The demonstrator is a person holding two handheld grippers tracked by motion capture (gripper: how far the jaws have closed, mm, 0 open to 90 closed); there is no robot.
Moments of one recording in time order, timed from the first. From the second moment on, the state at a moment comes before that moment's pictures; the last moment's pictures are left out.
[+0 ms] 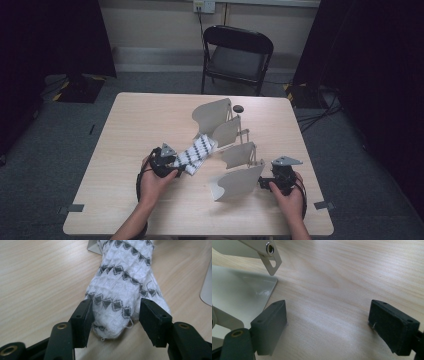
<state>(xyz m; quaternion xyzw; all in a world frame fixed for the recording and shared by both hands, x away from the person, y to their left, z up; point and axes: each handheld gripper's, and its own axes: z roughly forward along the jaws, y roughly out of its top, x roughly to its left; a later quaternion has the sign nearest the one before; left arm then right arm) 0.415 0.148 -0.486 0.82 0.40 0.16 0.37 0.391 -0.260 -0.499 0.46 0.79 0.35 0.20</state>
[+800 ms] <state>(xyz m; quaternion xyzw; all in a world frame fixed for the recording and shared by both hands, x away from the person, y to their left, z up) 0.442 0.123 -0.470 0.82 0.39 0.15 0.39 0.392 -0.261 -0.499 0.46 0.80 0.35 0.20</state>
